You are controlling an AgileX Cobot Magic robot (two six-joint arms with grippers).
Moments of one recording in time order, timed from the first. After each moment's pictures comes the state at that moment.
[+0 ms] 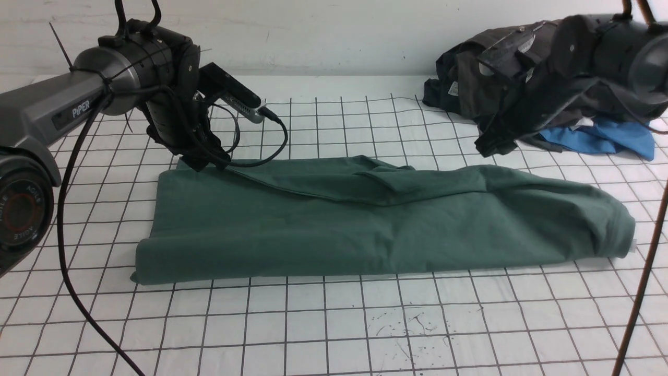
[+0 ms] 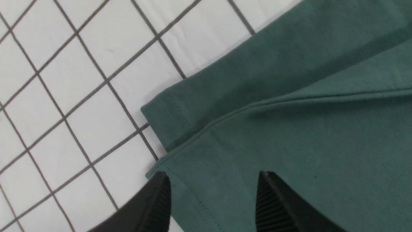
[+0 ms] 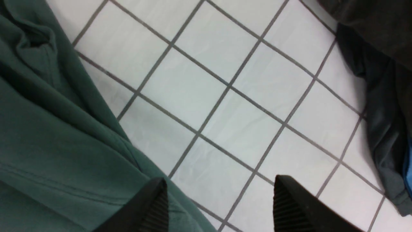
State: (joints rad) right arm 0.17 2.18 -1.92 0.09 0.98 -0.58; left arm -0.18 2.22 -1.87 0.21 0.91 0.26
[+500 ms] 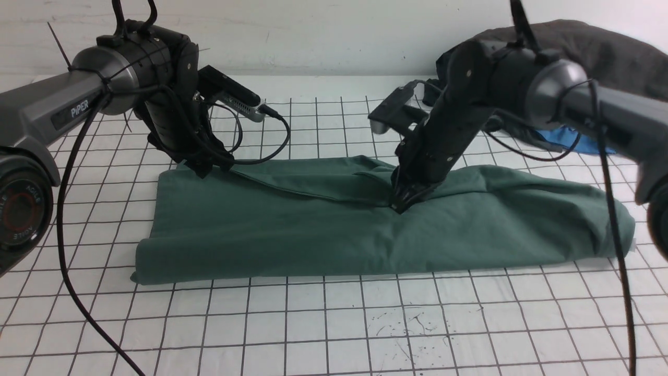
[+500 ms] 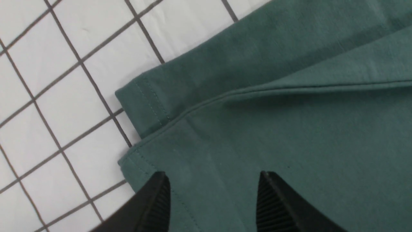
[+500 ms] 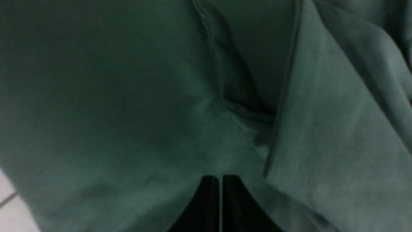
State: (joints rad) right arm 0.39 2.29 -1.95 0.28 1.13 -0.74; left arm -0.18 2.22 -1.87 0.16 0.95 0.25
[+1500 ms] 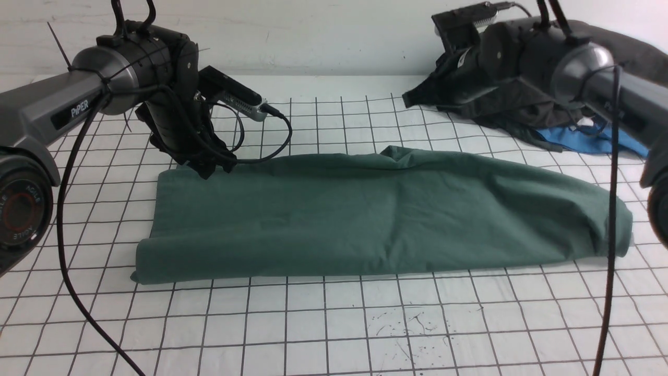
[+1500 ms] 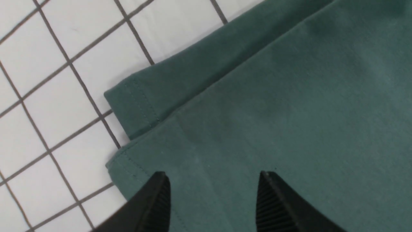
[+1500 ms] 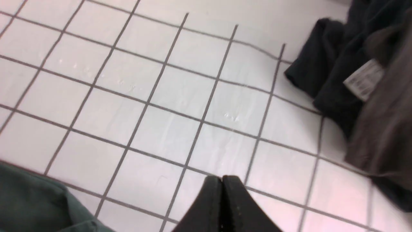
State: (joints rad) right arm 0.29 2.33 -2.18 0.02 0.80 -0.14; left arm -0.18 2.22 -1.87 0.13 0.95 0.24
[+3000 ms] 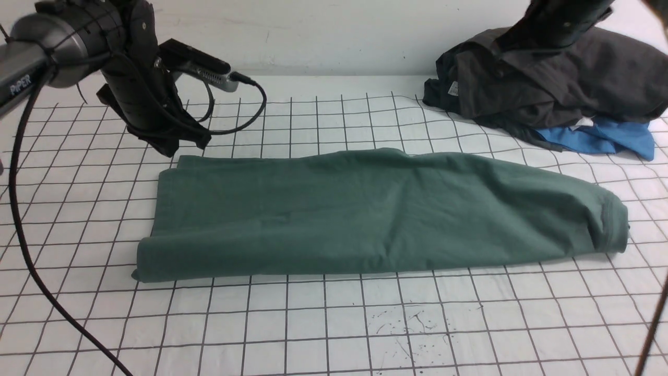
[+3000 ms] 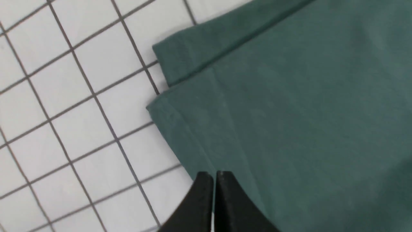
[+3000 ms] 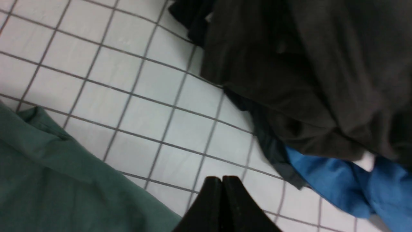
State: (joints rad) right arm 0.12 2.18 -2.32 -0.04 1.24 -0.22; left arm -0.13 2.08 -1.87 0.05 1.09 0.27
